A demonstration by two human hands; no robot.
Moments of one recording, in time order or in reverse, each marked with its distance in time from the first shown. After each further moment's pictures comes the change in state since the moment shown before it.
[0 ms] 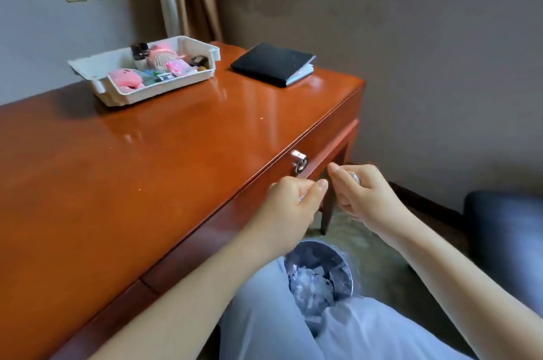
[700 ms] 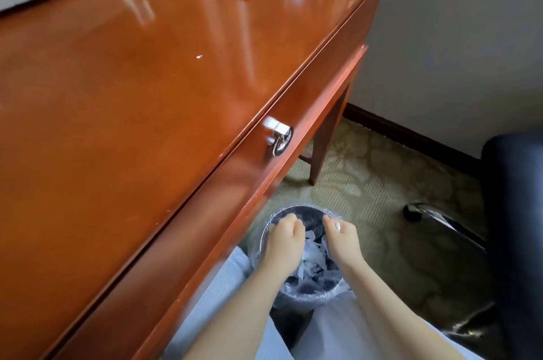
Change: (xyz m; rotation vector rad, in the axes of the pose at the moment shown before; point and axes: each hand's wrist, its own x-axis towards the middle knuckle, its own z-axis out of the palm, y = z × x) left_hand 0.057 -0.218 0.114 0.257 -0.079 -0.597; right_hand 0.019 0.276 0.065 0.028 0.325 0.709
